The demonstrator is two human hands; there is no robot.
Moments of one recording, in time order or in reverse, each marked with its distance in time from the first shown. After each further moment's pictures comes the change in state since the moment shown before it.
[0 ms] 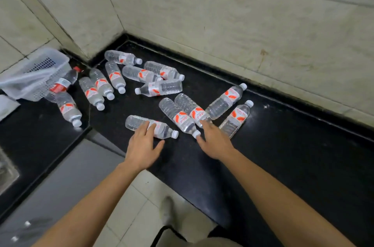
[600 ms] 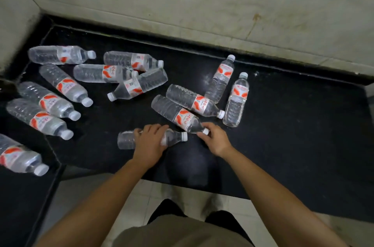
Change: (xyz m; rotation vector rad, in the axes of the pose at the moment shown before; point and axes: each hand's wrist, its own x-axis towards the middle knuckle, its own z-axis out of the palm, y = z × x) left_hand 0.126 -0.092 0.047 0.038 -0.177 0.522; right_hand 0.042 -0.050 0.078 0.453 0.118 0.626
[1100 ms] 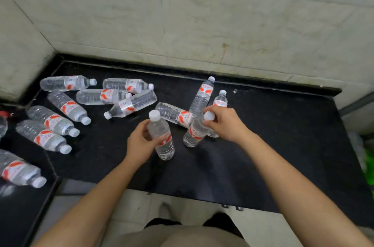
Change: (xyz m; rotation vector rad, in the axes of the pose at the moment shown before) left_hand -0.013 0.063 -0.065 -0.885 0.206 -0.255; right_hand -0.063 -0.034 -0.138 -0.118 0.180 -0.384
